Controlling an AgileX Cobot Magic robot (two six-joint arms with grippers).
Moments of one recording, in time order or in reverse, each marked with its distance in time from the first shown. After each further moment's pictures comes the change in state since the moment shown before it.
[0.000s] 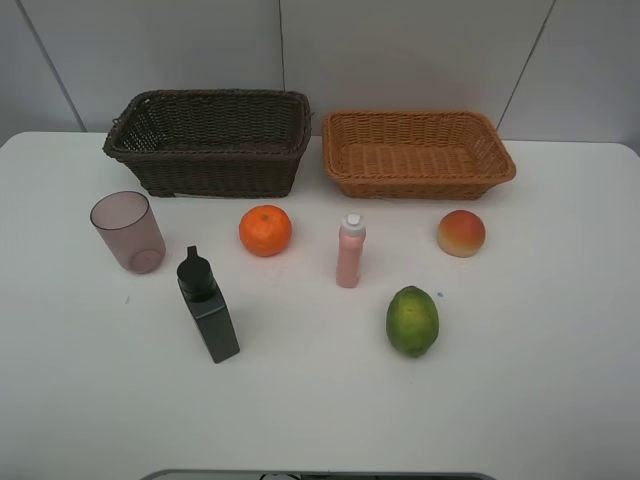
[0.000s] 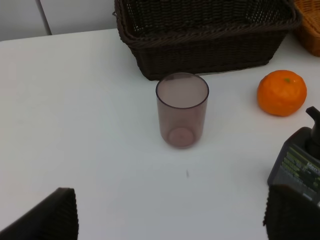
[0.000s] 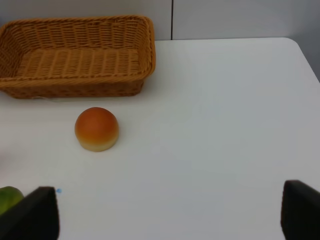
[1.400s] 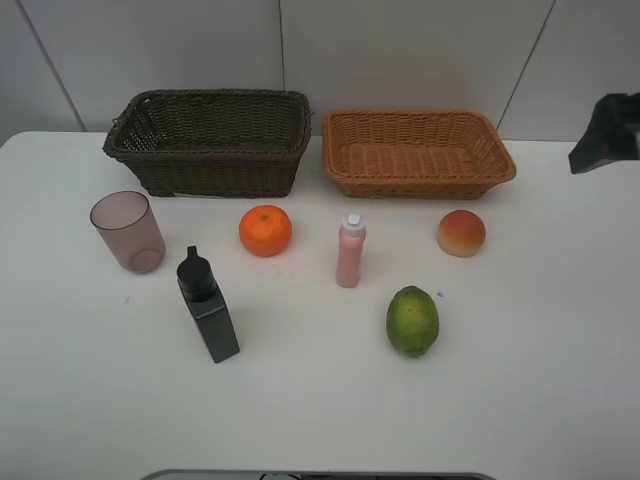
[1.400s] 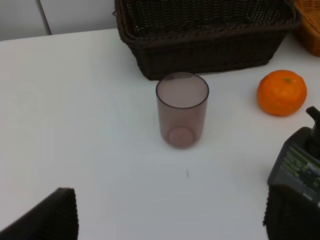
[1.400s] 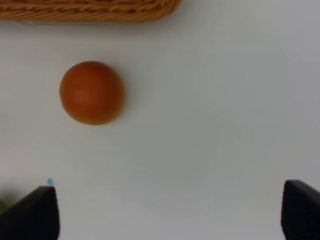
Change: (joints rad) left arm 0.000 0.000 0.000 0.000 0.000 0.000; right arm 0.078 1.240 -0.426 -0.004 -0.184 0.003
